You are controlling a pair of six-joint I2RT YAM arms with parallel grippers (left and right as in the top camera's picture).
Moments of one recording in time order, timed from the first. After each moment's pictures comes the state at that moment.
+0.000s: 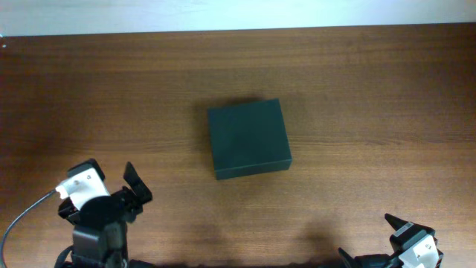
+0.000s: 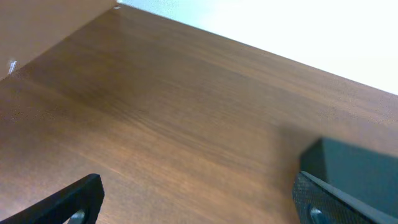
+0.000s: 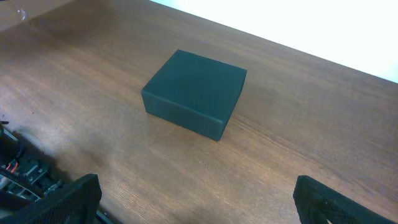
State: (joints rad) left arm -0.25 0.53 0.89 -0.94 -0.54 -0.45; right arm 0.05 0.35 1.25 -1.42 -0.44 -0.27
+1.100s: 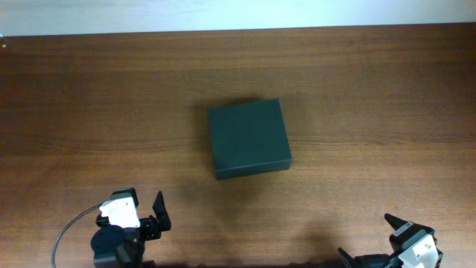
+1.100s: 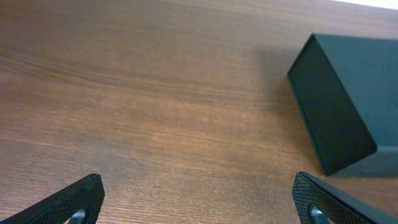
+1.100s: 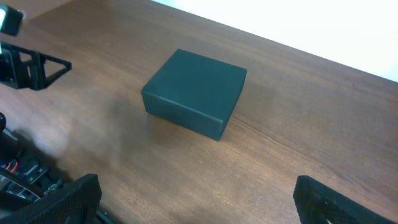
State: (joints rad) left arm 0.11 0.02 0.32 -0.82 0.04 -0.10; right arm 0.05 0.35 1.24 -1.42 -0.44 -0.27
